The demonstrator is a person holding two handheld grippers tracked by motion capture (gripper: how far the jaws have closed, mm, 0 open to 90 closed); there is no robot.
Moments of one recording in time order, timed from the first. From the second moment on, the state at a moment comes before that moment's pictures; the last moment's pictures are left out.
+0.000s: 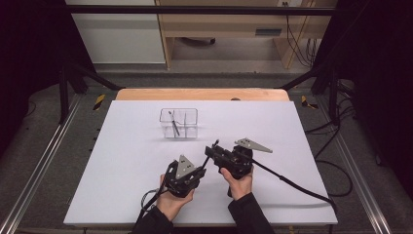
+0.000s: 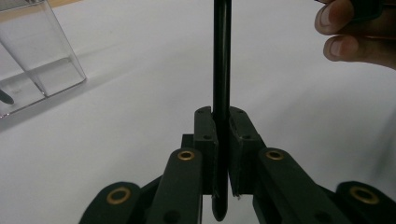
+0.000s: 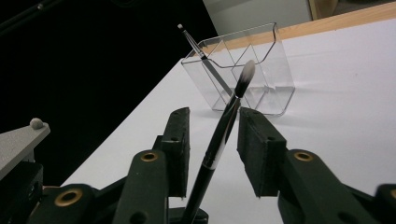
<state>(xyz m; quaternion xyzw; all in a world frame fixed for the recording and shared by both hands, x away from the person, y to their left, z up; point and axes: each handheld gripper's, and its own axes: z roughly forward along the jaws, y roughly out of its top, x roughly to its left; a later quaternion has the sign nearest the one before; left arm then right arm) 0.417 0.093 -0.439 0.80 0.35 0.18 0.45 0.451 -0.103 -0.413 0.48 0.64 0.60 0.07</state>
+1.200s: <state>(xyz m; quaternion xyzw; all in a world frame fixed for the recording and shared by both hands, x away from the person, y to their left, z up) 0.421 0.101 -0.422 0.80 0.33 0.19 0.47 0.446 -0.107 -0.407 0.45 0.64 0.62 0.05</state>
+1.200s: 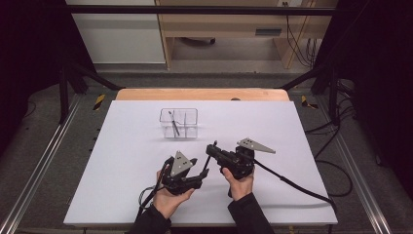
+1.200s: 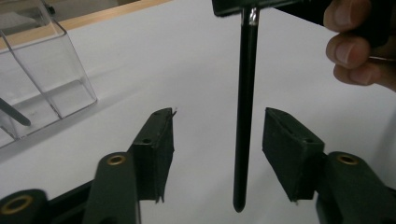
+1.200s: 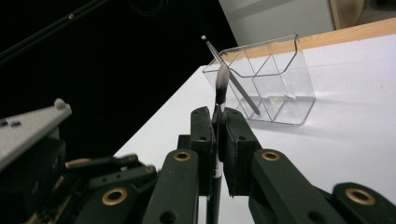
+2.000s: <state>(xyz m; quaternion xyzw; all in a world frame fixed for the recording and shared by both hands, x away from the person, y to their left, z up) 0.426 0.078 -0.404 0.80 0.32 0.18 0.47 0.440 -0.106 -0.410 0.42 0.65 0.63 0.06</state>
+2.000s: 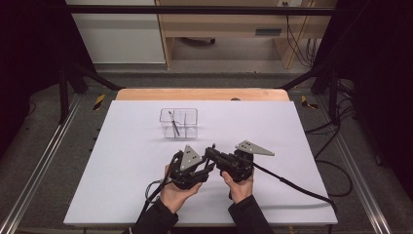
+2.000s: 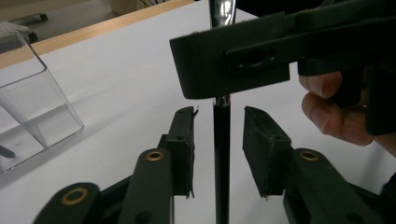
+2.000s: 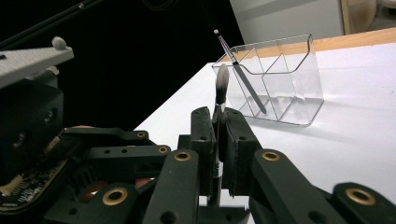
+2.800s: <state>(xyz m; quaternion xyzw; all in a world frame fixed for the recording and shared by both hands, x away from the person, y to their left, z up) 0.425 0.085 -0.402 0.79 0.34 0.18 0.49 0.437 -0.107 -0.408 0.41 0.66 0.63 0.07</state>
